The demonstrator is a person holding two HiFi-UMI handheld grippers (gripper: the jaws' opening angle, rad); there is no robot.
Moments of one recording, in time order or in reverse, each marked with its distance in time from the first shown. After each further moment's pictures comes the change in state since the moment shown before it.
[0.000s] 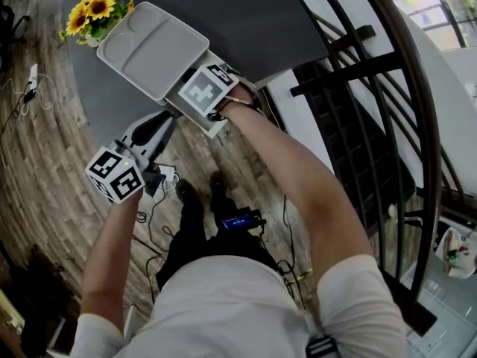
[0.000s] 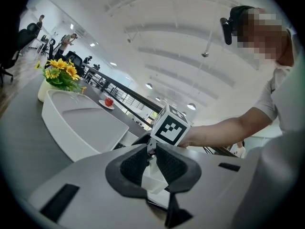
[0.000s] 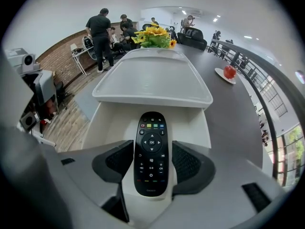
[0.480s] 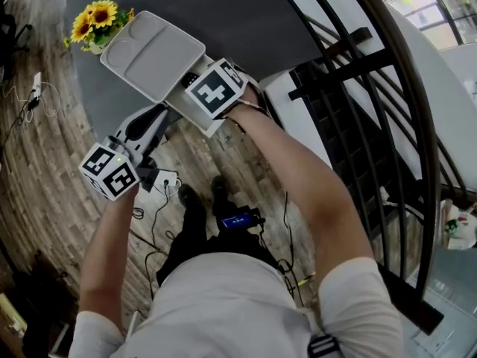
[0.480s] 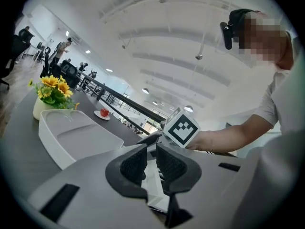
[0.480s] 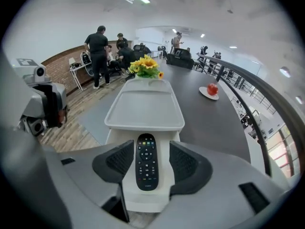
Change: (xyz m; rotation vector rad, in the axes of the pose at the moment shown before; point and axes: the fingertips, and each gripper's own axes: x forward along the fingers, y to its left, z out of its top) left arm -0.010 -0.028 0.040 0.061 -0.056 -0.016; right arm -0.073 -0.008 0.022 0.064 -0.200 -0.058
